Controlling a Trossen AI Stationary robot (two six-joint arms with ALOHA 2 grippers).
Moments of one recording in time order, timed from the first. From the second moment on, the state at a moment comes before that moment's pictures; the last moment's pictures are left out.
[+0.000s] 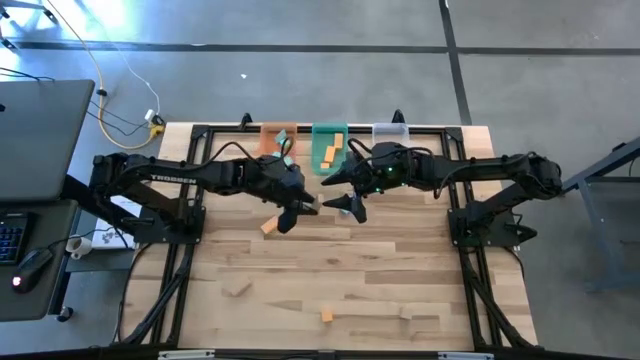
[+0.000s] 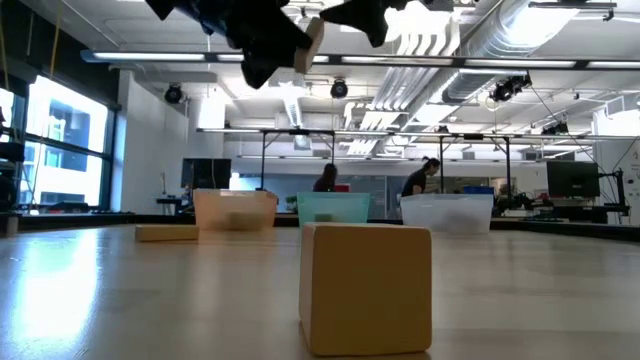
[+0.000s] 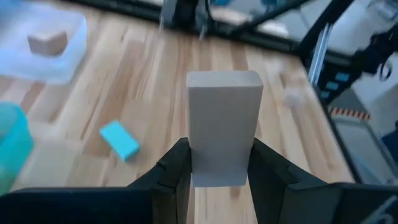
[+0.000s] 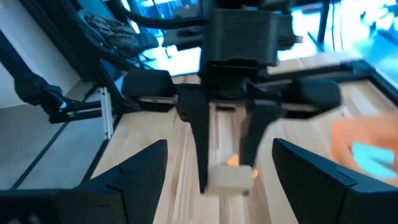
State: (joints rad) left arm 0.19 1.37 0.97 -0.14 0.19 -0.16; right arm -0.08 1.41 1.15 -0.04 -0.23 0.14
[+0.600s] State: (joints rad) left arm 0.18 1.37 0.97 0.10 0.14 -0.18; right arm -0.08 1.41 1.15 -0.02 -0.21 0.13
